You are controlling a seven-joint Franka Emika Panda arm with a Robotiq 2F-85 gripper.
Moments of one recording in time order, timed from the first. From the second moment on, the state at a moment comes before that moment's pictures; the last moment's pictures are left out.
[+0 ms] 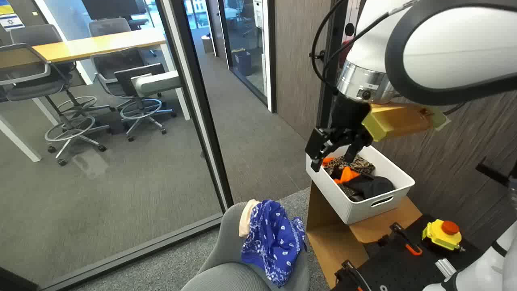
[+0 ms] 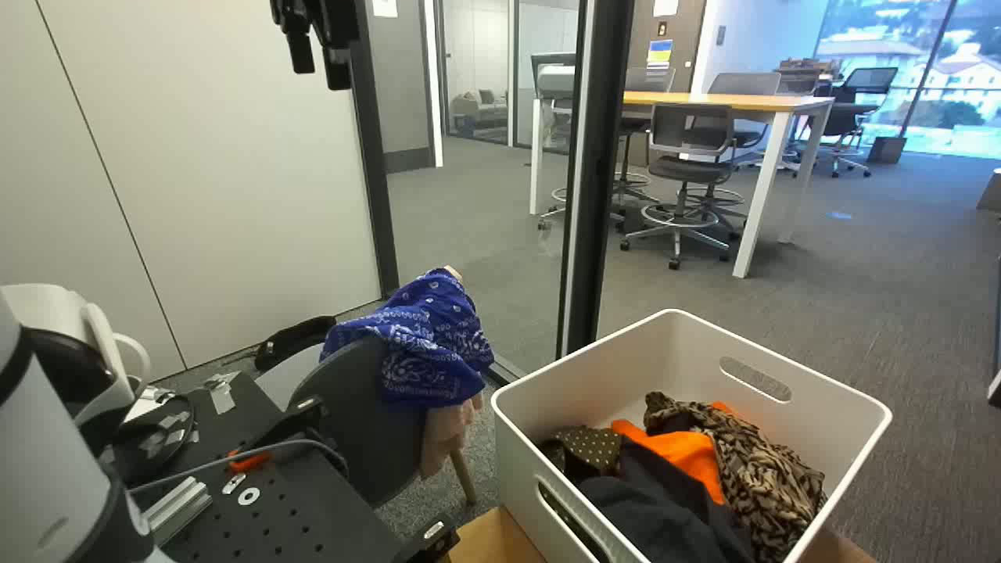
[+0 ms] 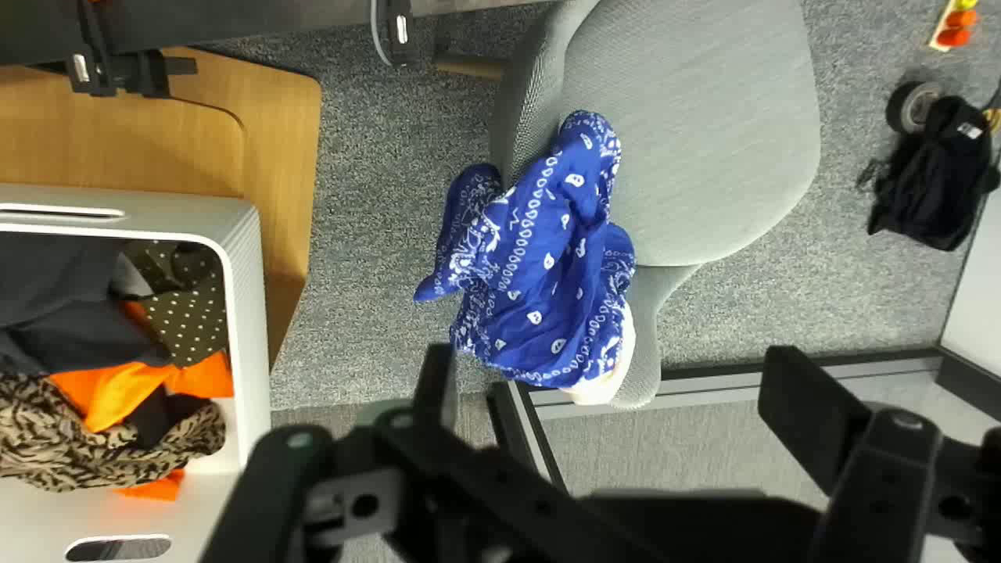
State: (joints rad) arm 0.15 -0.77 0.22 -2.55 0.27 1.91 0.33
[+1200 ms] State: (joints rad) arm 0.16 -0.50 0.27 -2.54 0.20 2.02 0.25
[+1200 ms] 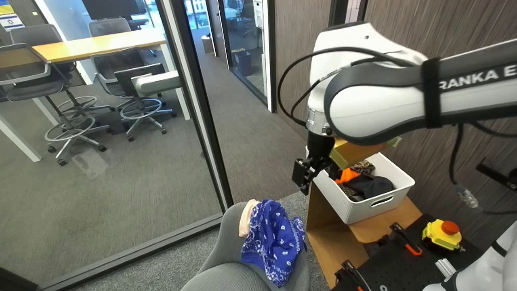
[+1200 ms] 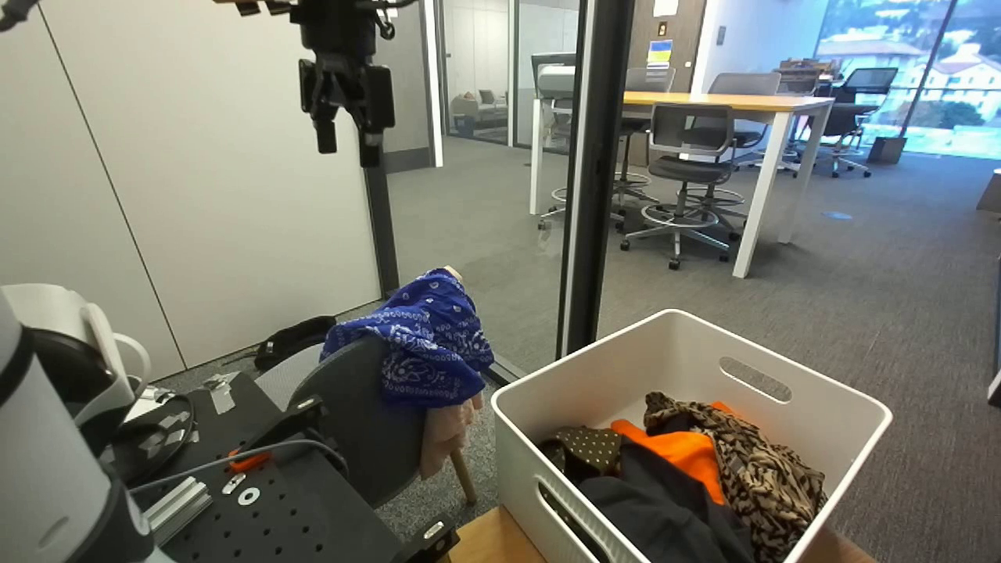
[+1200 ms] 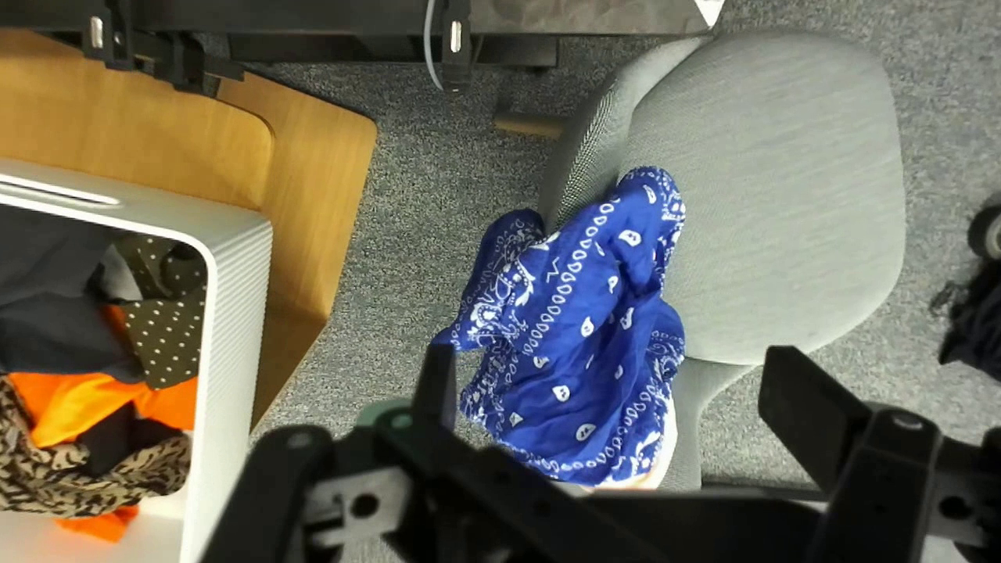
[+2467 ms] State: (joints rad) arm 0.17 0.31 0.25 -2.26 0.13 2.50 -0.25
